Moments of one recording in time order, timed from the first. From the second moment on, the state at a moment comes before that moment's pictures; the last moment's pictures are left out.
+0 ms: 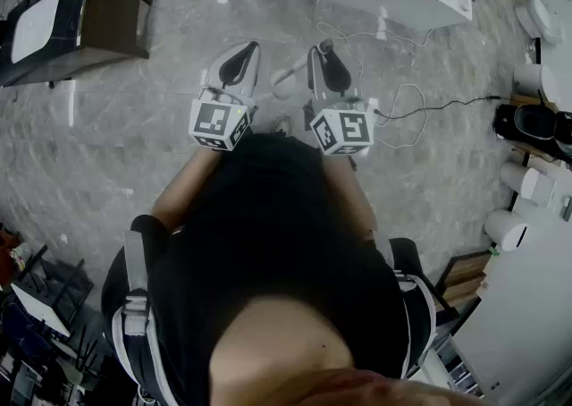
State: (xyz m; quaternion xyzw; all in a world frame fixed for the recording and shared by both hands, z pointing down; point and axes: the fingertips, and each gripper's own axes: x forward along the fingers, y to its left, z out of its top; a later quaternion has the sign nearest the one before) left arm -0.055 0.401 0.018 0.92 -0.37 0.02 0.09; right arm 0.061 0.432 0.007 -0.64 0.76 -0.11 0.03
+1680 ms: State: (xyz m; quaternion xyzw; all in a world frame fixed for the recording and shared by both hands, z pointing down) left arm -0.054 0.299 0.044 0.91 -0.41 0.04 0.09; right arm 0.082 0.325 0.042 -0.62 0.77 -0.11 0.02
